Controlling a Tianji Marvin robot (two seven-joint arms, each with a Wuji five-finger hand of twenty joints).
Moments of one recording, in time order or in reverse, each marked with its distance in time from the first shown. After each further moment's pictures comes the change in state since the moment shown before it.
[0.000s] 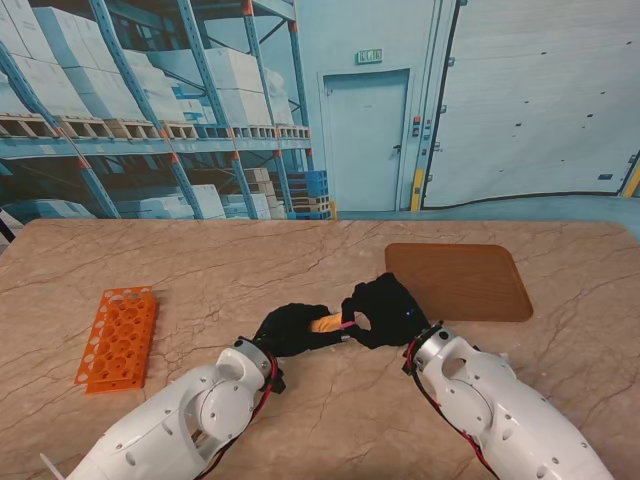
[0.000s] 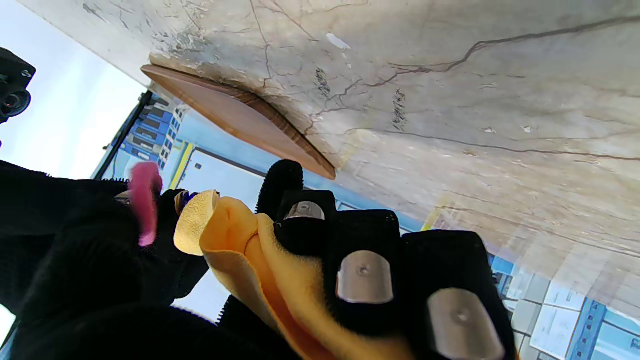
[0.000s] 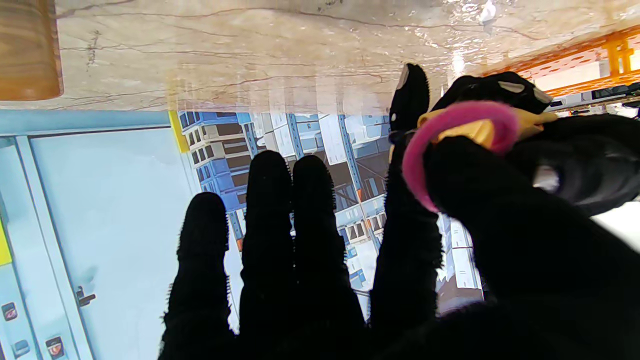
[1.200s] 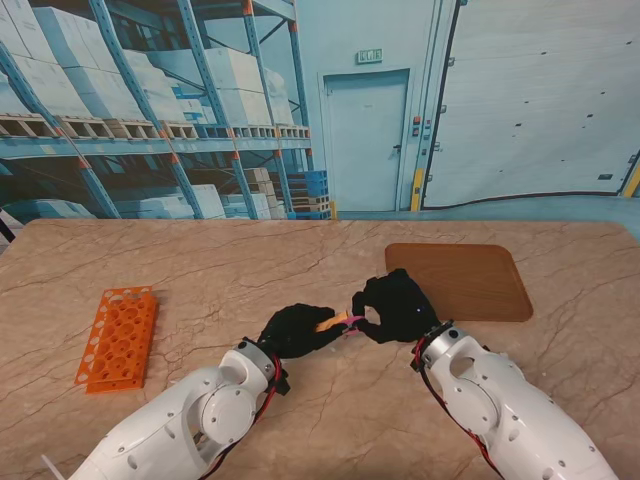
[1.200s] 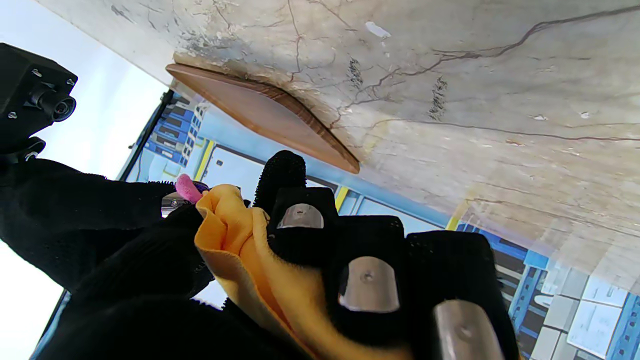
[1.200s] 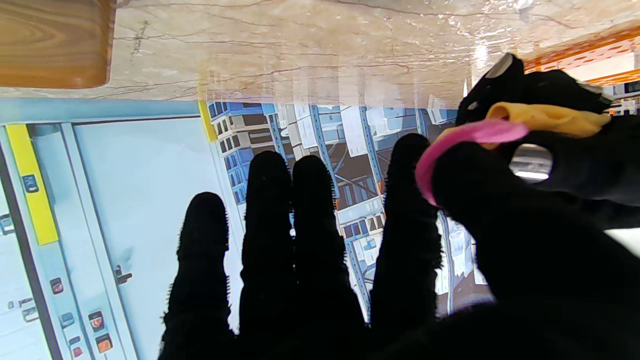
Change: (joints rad) left arm 0.002 0.000 0.012 -0.013 0.025 -0.039 0.026; right arm -0.023 -0.002 0.048 -0.008 -0.015 0.021 -0.013; left_hand 0.159 0.074 0.265 0.050 0.075 0.022 0.290 0.025 0.134 -0.013 0.004 -0.051 0.031 0.015 0.040 -0.112 0.016 0.032 0.001 0.099; right_hand -0.014 0.031 -0.033 -0.011 -0.008 0.004 -0.002 0.016 0.000 0.000 0.002 0.013 0.000 0.002 0.011 0.001 0.000 0.000 0.002 0.000
